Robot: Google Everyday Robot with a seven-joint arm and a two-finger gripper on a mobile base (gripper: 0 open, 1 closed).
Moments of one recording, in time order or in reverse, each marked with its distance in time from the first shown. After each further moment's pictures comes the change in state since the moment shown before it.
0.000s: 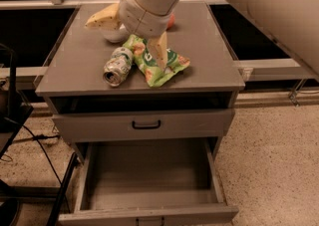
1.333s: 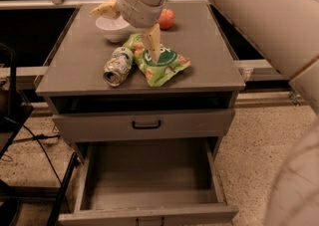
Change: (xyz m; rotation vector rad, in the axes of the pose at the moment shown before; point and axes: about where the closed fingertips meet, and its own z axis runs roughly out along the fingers) arm 0.053 -0.011 0.035 -0.008 -0.023 0.159
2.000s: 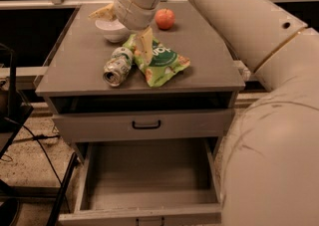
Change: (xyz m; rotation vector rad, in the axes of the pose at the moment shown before) arm 0.017 -0.010 0.038 -0.005 -0.087 0.077
